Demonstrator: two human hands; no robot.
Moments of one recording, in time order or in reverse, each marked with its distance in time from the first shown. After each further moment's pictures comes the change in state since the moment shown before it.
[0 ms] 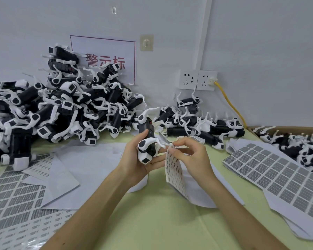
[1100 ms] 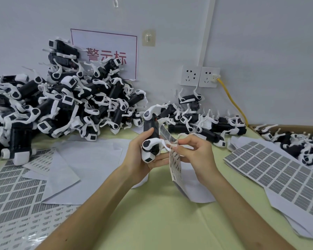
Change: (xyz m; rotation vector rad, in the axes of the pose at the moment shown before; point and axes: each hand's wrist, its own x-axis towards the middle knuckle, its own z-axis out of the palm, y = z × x) left_hand -0.002 -0.005 0.006 0.074 0.064 0.034; right_hand -0.001 -0.008 0.000 0.235 0.050 0.148
